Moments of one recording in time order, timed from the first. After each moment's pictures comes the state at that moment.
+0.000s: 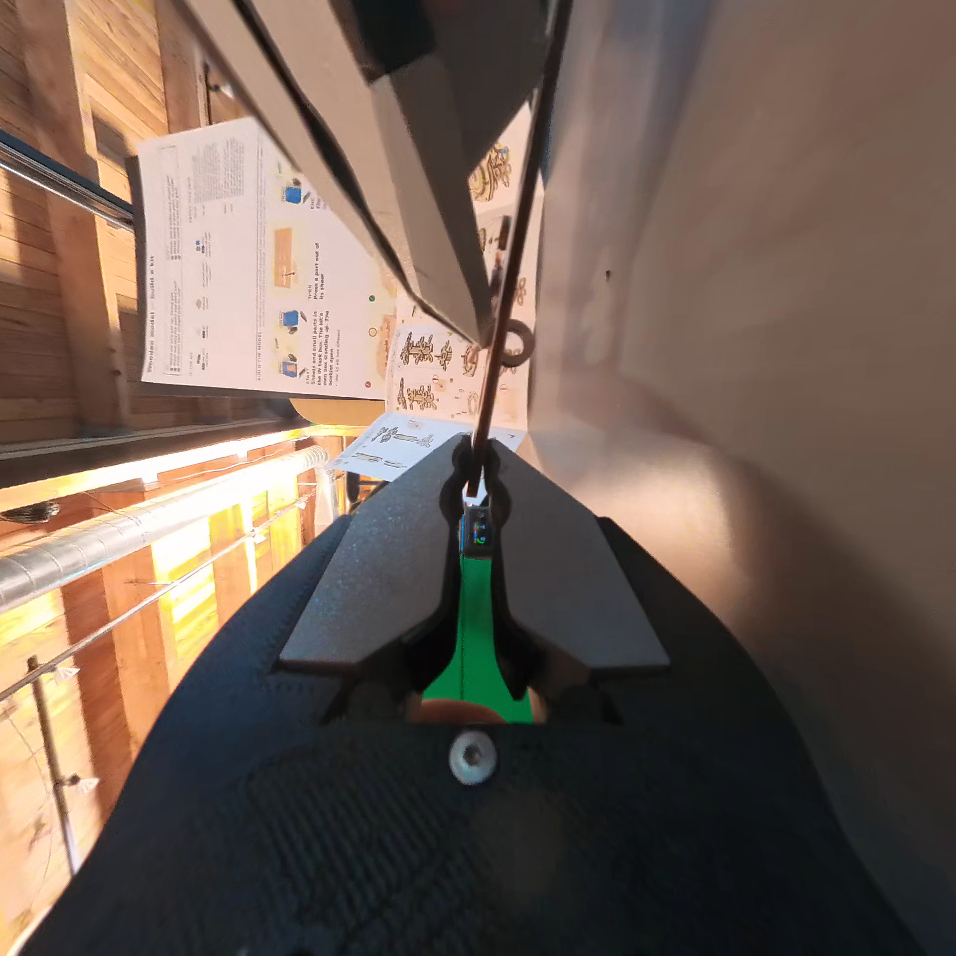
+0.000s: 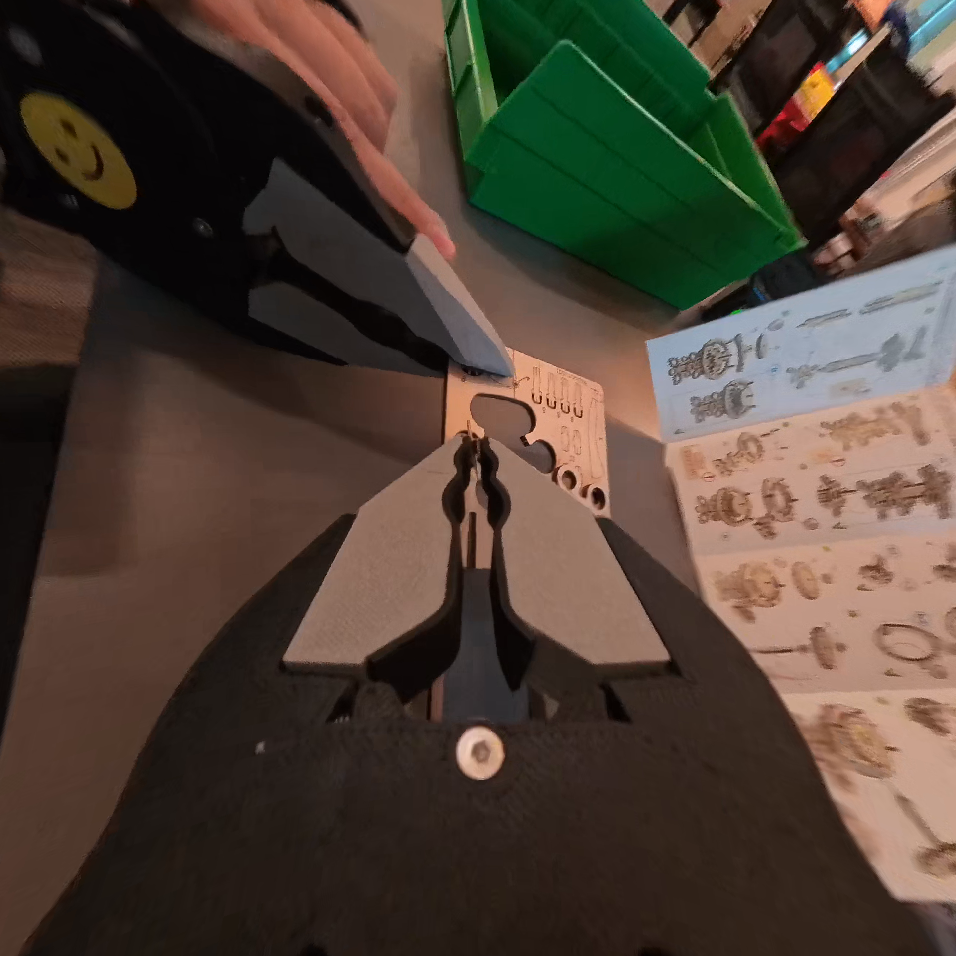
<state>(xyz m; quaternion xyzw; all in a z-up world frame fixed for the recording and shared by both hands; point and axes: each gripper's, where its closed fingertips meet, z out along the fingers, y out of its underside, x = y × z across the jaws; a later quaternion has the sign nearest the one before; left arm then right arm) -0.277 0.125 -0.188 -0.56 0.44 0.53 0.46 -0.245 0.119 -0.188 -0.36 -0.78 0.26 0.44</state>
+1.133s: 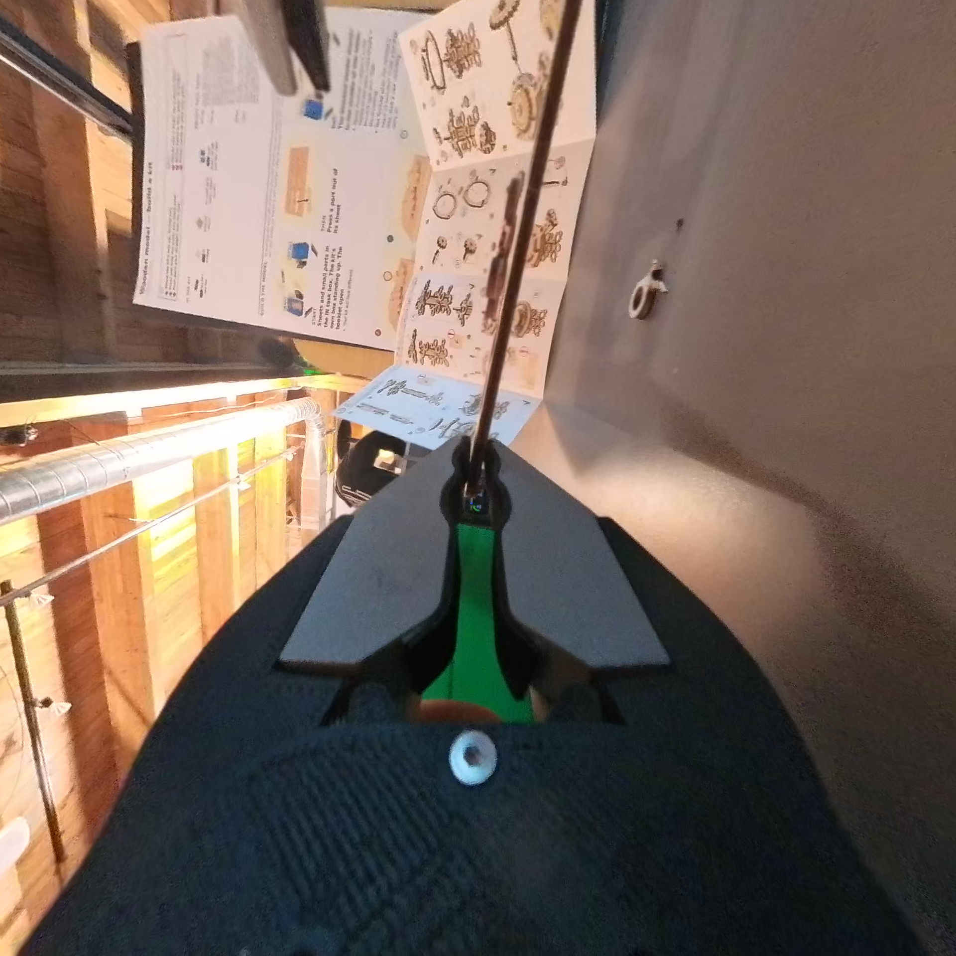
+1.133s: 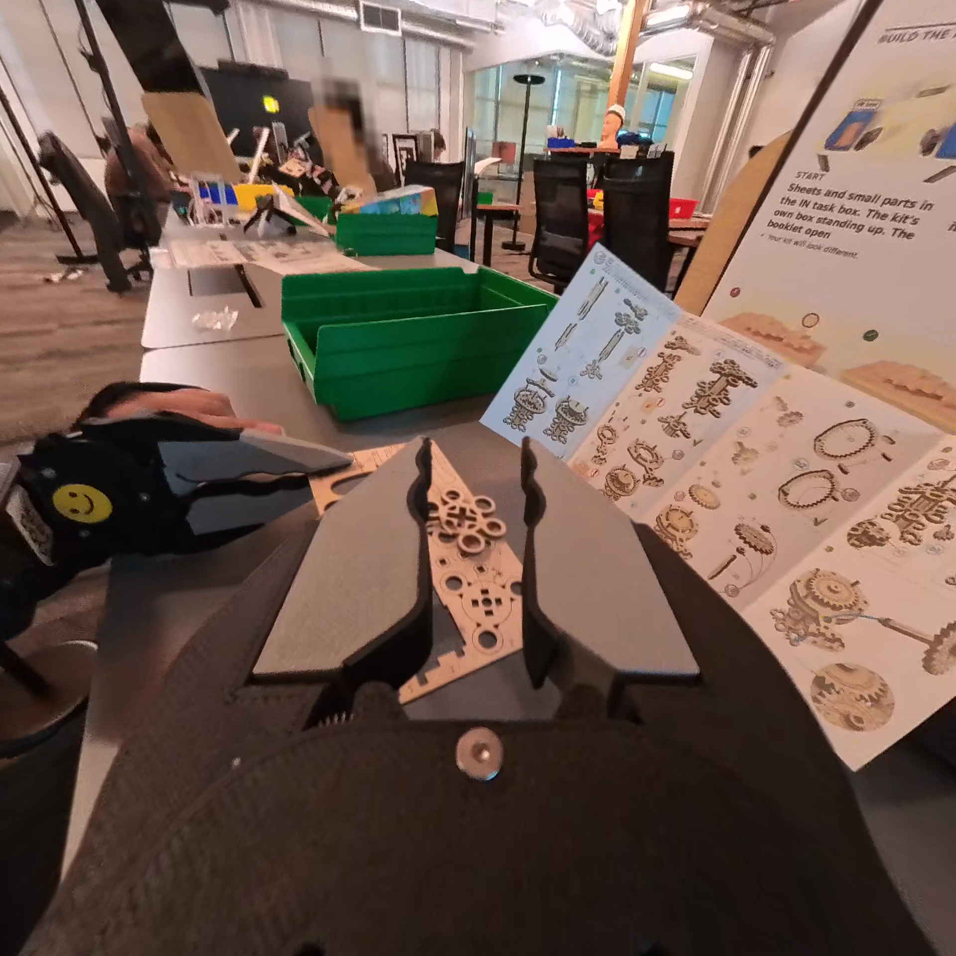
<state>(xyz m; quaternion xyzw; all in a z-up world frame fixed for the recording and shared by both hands) -0.298 0.122 -0.178 -0.59 0.38 0.53 0.47 -0.225 0.197 -0.100 -0.49 -0.55 0.48 0.48</state>
